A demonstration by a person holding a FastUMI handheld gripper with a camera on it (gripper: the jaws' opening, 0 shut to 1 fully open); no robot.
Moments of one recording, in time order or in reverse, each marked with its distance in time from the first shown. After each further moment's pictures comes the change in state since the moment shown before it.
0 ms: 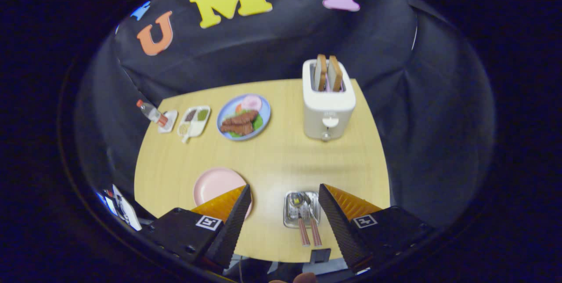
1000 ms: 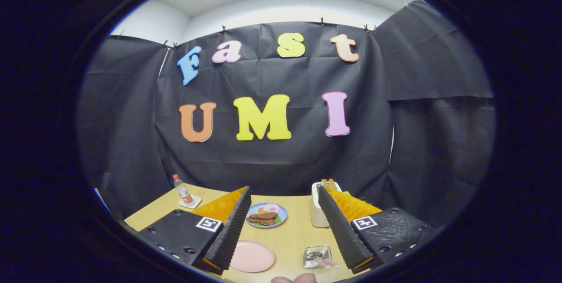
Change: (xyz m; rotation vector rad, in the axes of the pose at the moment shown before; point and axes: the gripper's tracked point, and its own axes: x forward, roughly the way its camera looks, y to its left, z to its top) arm -0.175 0.077 0.017 -0.070 -0.804 -0.001
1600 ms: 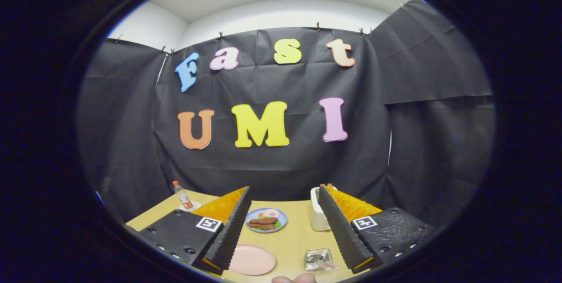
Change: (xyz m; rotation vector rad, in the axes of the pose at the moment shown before) arm 0.000 -0.010 0.015 0.019 -0.036 -0.013
